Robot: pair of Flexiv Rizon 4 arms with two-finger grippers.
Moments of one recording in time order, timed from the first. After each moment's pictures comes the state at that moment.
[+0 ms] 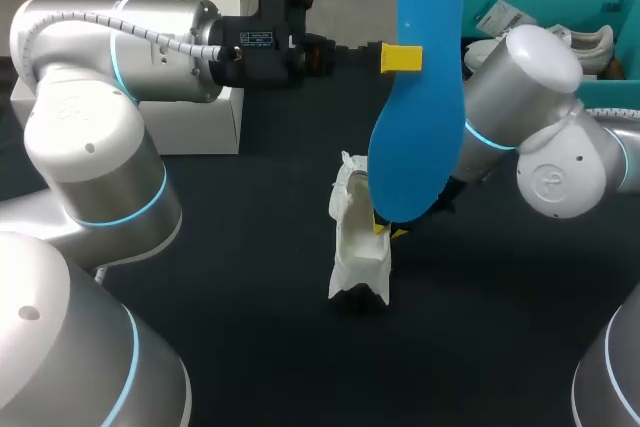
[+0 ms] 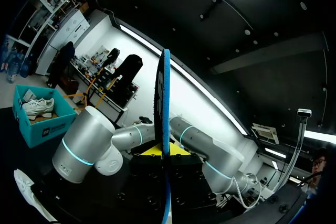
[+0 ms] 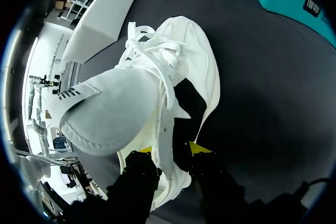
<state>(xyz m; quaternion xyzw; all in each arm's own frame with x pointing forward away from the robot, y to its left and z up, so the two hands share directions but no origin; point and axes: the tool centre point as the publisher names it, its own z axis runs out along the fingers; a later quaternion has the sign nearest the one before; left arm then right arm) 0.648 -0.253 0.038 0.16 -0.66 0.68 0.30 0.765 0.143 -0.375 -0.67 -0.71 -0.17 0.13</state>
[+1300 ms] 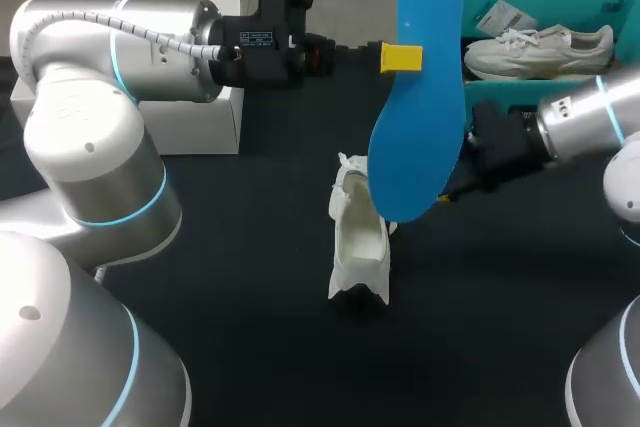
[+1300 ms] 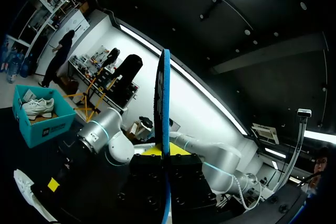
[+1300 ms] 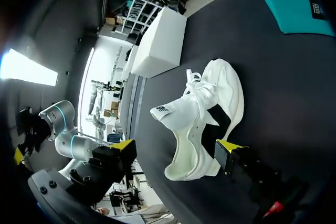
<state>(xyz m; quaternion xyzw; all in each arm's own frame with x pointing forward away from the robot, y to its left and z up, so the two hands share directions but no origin) 0.648 -0.252 0.039 0.16 -0.66 0.68 0.30 0.775 0.101 -0.273 -0.57 -0.66 -0.39 0.29</state>
